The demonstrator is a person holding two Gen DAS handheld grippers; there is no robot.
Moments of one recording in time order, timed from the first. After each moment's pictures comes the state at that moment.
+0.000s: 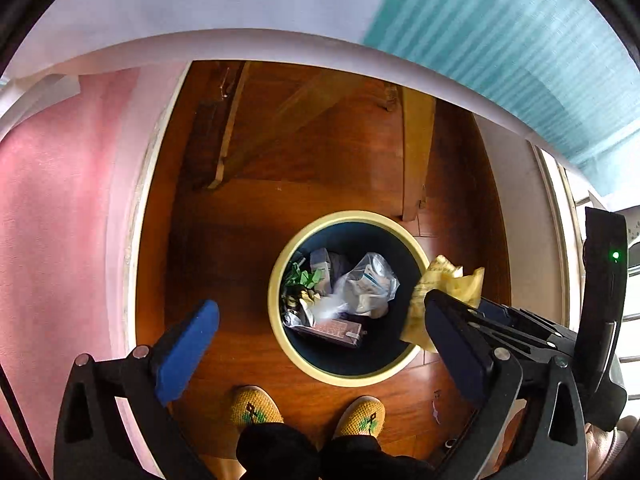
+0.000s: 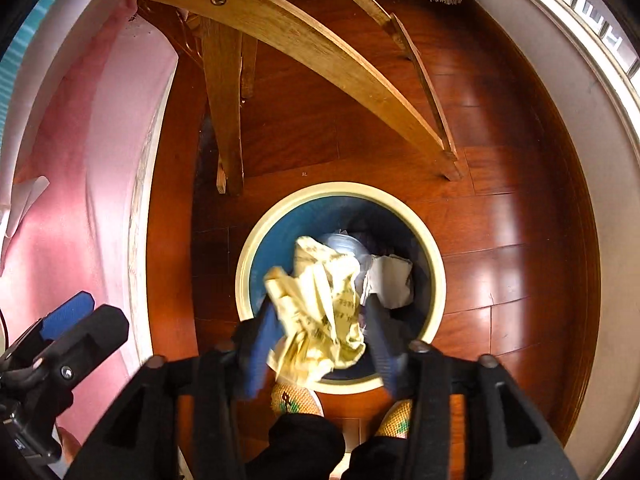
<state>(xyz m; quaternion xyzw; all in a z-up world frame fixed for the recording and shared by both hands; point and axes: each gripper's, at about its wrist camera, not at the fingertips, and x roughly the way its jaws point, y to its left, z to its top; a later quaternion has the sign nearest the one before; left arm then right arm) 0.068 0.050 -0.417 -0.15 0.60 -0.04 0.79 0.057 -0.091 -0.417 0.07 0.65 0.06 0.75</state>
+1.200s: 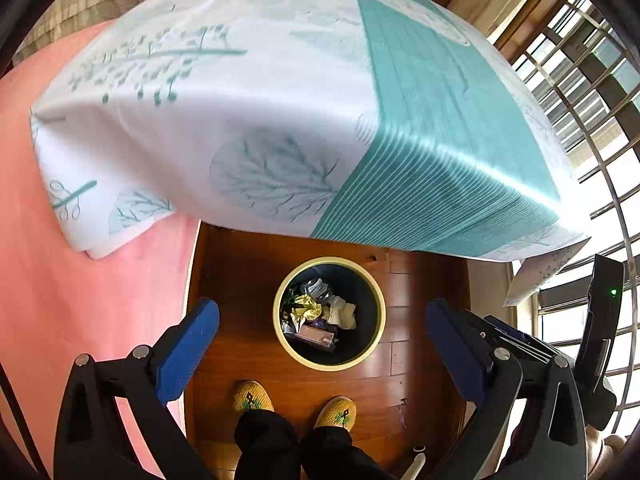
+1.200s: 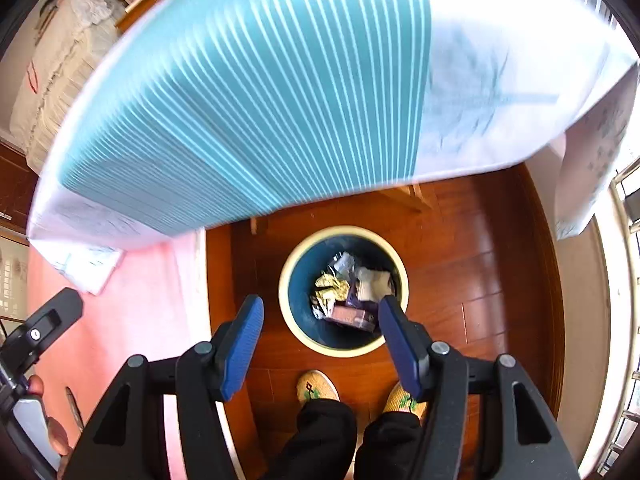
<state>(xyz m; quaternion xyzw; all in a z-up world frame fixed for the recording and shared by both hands) 0.036 0.081 -0.218 -0.17 0.55 -0.04 0.82 0.026 -0.110 -0.226 0.10 0.61 0.04 0.79</state>
